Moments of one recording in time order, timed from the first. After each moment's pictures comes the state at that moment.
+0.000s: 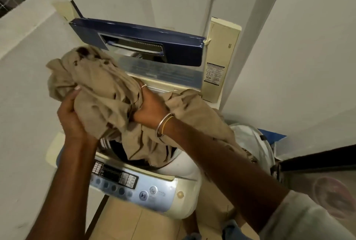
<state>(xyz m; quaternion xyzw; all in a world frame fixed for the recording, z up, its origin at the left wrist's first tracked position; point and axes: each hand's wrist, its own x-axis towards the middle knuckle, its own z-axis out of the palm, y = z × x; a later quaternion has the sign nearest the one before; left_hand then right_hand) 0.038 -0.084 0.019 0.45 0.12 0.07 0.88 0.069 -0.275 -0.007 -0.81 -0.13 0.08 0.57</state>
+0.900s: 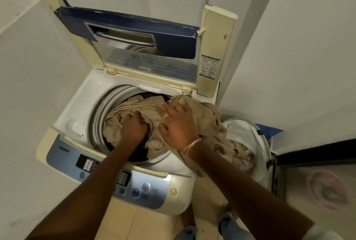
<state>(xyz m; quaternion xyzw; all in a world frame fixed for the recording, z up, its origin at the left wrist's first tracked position) 0.041 -0.168 -0.125 0.96 0.12 -0.09 0.24 0.017 -0.353 -0.075 -0.96 -0.20 -0.07 0.19</state>
